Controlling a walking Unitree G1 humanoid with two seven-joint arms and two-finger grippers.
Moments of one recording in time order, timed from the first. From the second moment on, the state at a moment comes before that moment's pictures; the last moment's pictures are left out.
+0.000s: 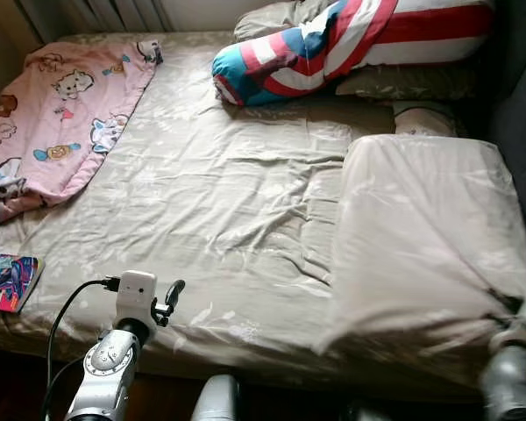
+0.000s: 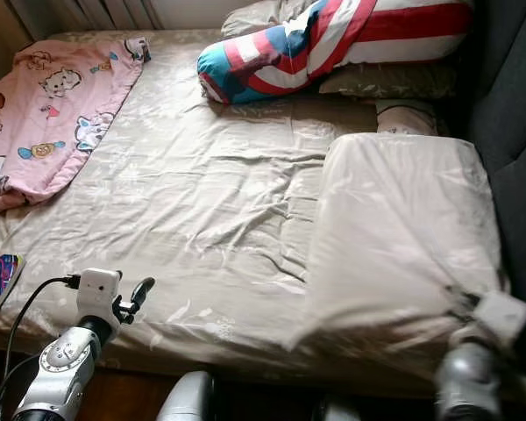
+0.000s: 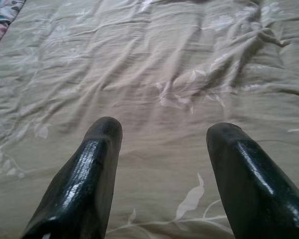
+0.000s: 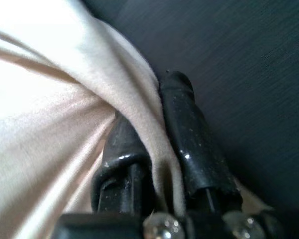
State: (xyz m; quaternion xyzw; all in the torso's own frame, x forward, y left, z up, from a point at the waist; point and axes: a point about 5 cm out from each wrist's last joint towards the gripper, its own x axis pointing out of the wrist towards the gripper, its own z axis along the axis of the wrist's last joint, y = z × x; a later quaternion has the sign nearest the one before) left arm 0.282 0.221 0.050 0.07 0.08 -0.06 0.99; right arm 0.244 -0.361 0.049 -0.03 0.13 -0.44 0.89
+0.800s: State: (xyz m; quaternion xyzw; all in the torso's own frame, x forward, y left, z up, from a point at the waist) left arm 0.282 0.217 0.044 0.06 0.08 -0.06 0.99; right arm 0.285 -0.307 0.059 0.03 0.06 -0.25 0.97
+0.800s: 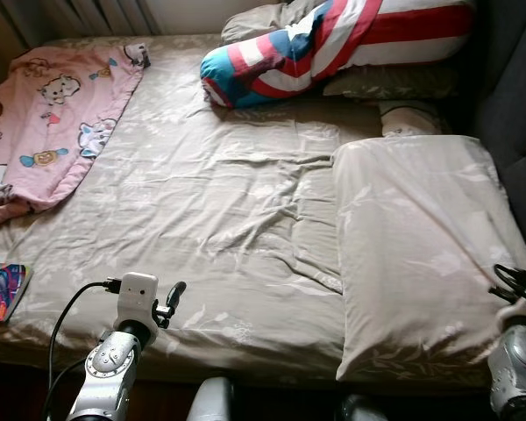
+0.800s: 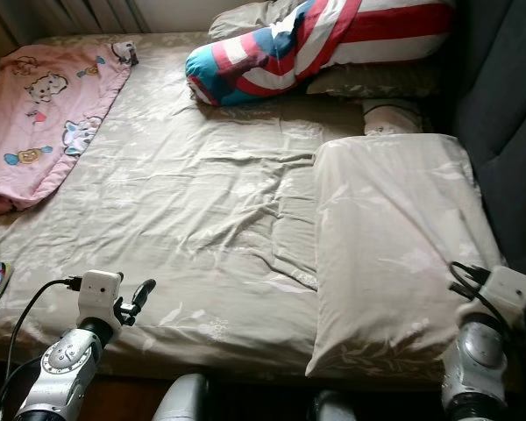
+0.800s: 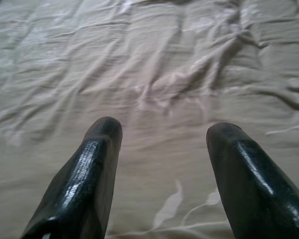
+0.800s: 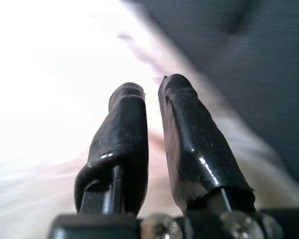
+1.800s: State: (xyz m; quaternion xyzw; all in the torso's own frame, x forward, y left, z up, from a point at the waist) left arm 0.255 0.215 -0.027 -0.02 0.28 0.01 0.96; right arm 0.216 -0.231 -0.052 0.09 0.31 -0.13 0.94
